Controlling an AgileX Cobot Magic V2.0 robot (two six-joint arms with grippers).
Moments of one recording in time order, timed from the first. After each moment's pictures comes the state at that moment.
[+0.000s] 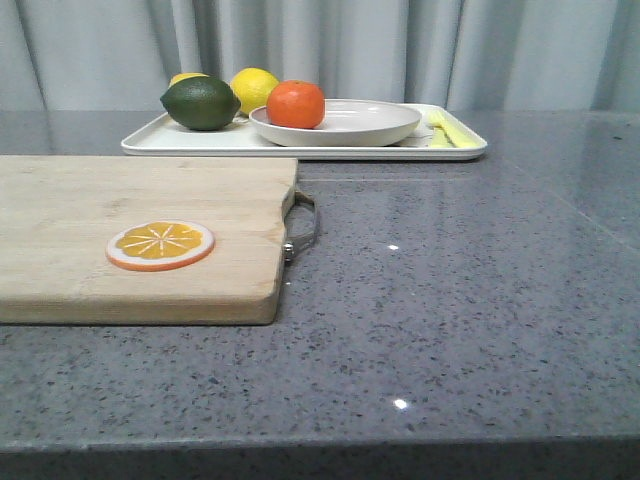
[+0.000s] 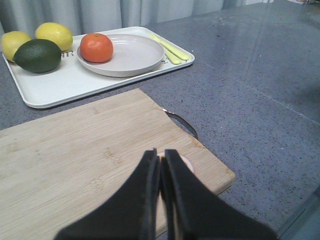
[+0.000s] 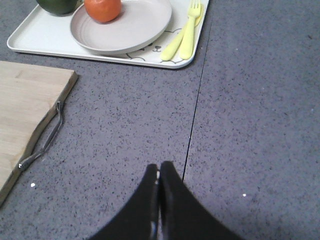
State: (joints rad) left arm -0.57 0.40 -0.54 -0.16 0.49 0.04; right arm 0.14 0.71 -0.82 0.25 0.74 -0.07
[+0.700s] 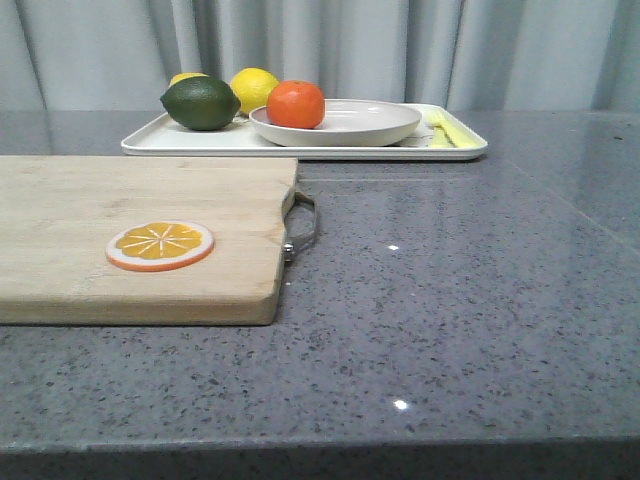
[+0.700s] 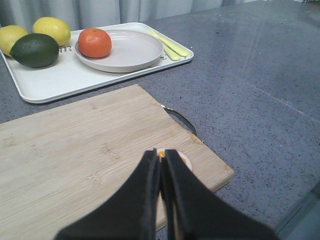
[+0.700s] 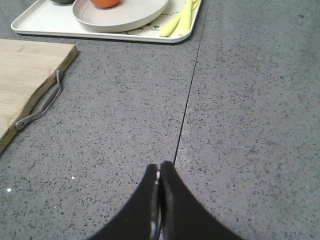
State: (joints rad) left arm -0.57 0.40 -0.53 -0.17 0.49 0.04; right arm 0.14 0.36 -0.54 0.25 0.71 -0.07
